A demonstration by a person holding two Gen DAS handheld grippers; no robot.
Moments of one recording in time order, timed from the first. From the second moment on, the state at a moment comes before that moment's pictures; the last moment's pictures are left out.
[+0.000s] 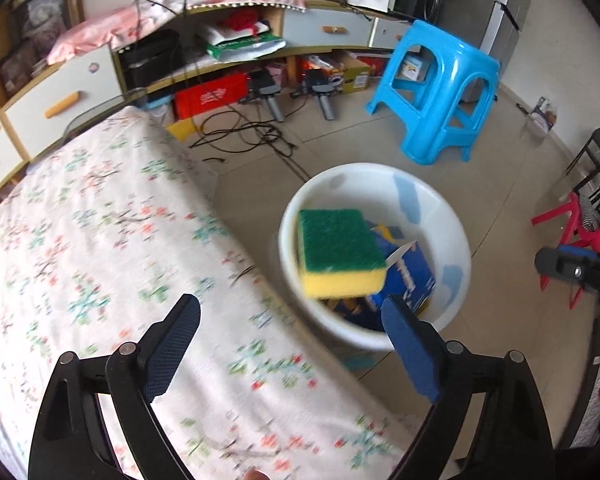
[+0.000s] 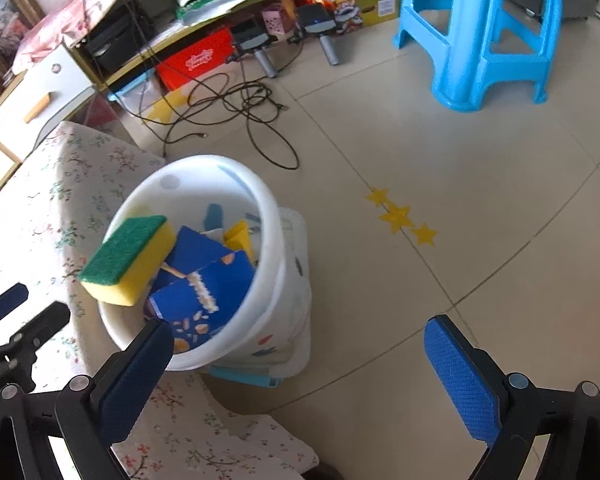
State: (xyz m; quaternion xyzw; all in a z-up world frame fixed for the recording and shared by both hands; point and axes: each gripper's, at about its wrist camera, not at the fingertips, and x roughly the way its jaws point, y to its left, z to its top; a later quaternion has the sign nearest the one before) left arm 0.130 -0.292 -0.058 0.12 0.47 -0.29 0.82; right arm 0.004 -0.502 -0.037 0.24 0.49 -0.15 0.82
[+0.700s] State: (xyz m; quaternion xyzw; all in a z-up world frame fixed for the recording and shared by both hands) left arm 0.044 -0.131 -0.013 0.08 0.44 -0.20 0.87; right arm -0.011 -0.339 -0.002 0.11 0.50 -0.01 0.86
